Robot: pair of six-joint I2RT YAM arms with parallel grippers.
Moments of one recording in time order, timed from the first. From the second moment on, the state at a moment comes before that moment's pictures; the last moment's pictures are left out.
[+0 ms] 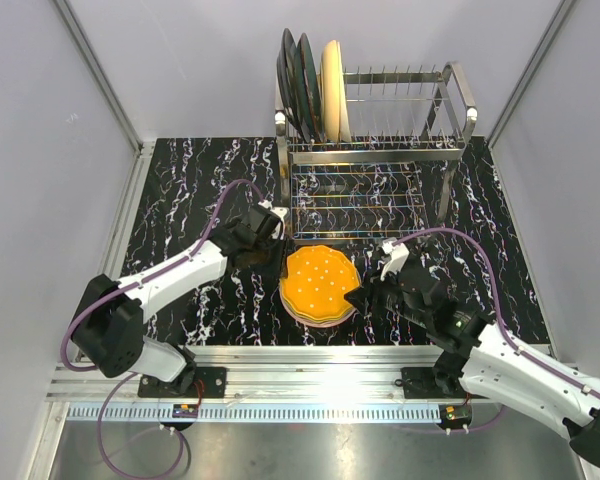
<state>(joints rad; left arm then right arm) -0.68 1.43 0.98 -0.55 0.09 -0.45 0.86 0.68 0.46 -0.21 0.02 0.52</state>
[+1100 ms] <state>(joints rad) -0.68 1.44 1.00 -0.56 0.07 -0.47 0.90 0.83 0.49 -0.18 0.01 0.54</state>
